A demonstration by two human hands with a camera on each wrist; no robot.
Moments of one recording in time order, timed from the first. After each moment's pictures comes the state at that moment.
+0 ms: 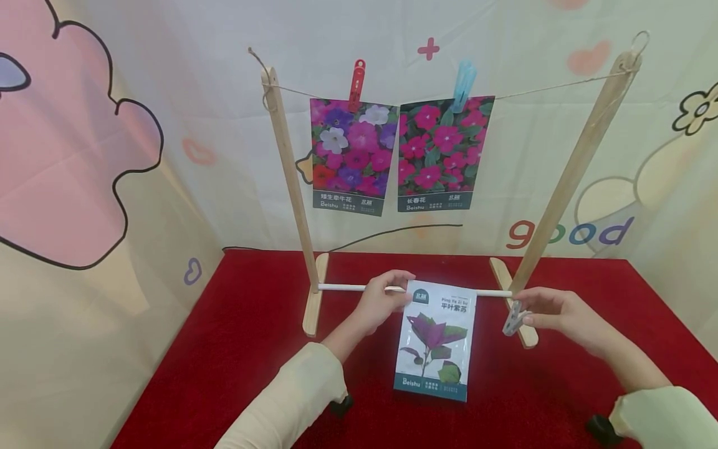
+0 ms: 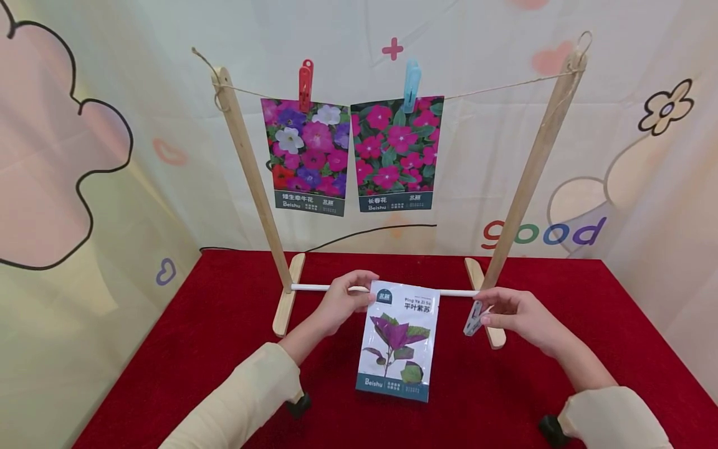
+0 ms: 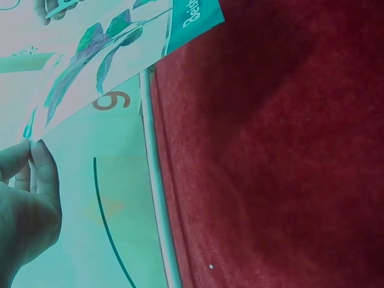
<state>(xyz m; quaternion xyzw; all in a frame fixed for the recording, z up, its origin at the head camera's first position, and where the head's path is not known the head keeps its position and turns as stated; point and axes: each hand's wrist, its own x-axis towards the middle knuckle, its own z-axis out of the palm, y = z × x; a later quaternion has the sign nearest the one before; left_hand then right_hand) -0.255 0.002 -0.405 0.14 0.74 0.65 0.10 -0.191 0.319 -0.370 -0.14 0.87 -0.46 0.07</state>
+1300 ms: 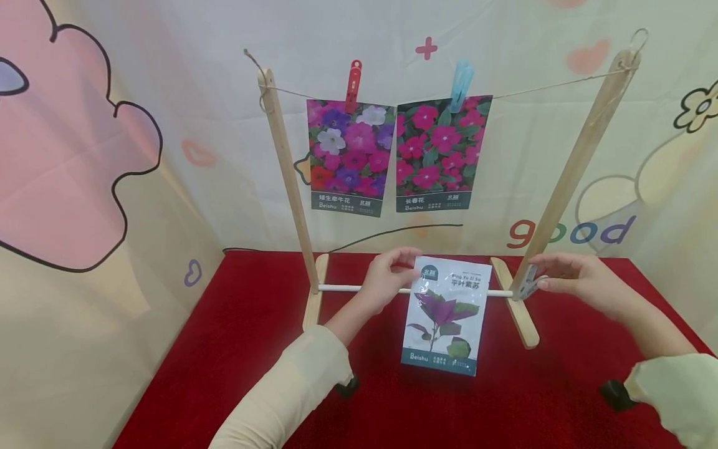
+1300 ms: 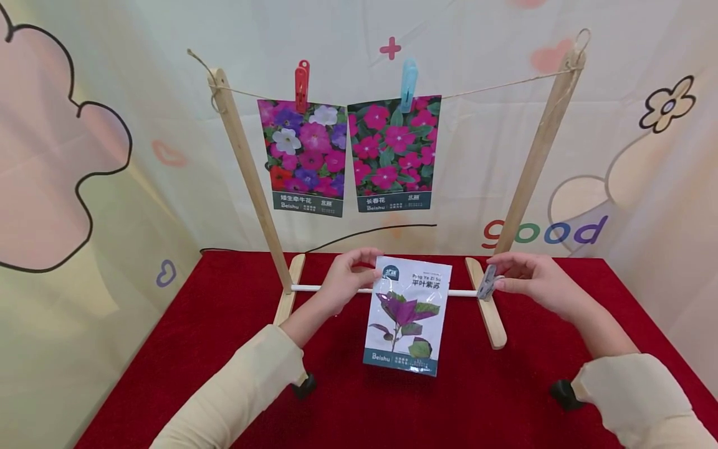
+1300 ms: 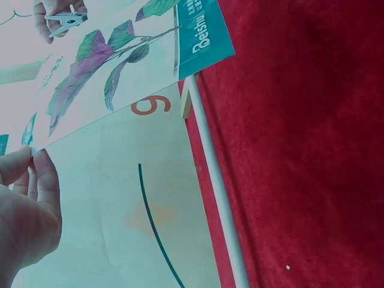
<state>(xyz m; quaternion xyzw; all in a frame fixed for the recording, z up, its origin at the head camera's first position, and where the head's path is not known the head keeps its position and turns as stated) -0.263 0.015 -0.361 0.14 0.76 0.64 0.05 -0.210 0.332 -0.321 -0.16 0.91 -0.39 0.01</state>
